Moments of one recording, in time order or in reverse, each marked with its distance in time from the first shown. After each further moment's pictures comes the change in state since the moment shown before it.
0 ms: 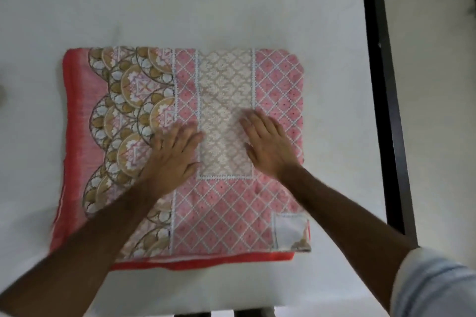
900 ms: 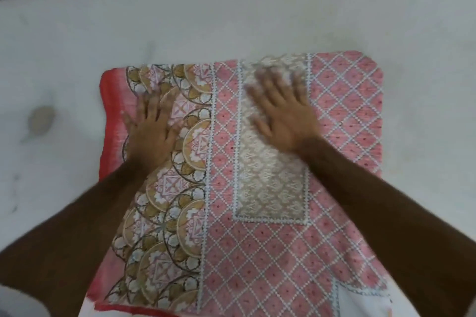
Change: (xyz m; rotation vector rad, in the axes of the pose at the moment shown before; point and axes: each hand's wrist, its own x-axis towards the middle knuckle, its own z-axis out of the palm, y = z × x) left_hand 0.060 -0.149 0.015 -0.068 0.063 -0.468; right_hand 0.161 0.016 0.030 -0.066 0.150 -0.078
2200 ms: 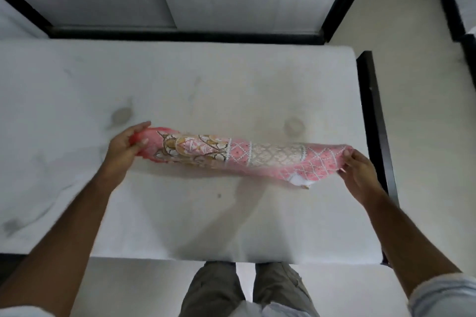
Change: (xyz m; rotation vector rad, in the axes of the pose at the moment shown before) left_hand -0.232 -0.096 -0.256 -1.262 -0.011 -0.236; right_hand -0.278 -0.036 -0.265 1.733 0.259 0.965
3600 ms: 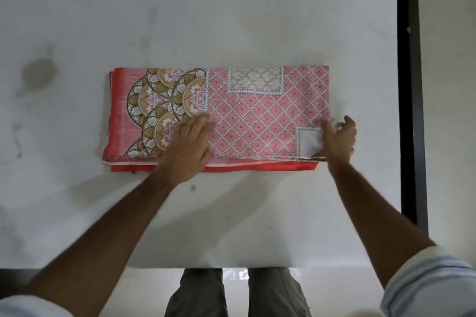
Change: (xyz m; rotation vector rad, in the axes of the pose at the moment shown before) left_hand 0.066 -0.133 0.234 1.092 -0.373 0.495; right_hand 0.164 0.146 0.011 -0.790 0.536 -0.007
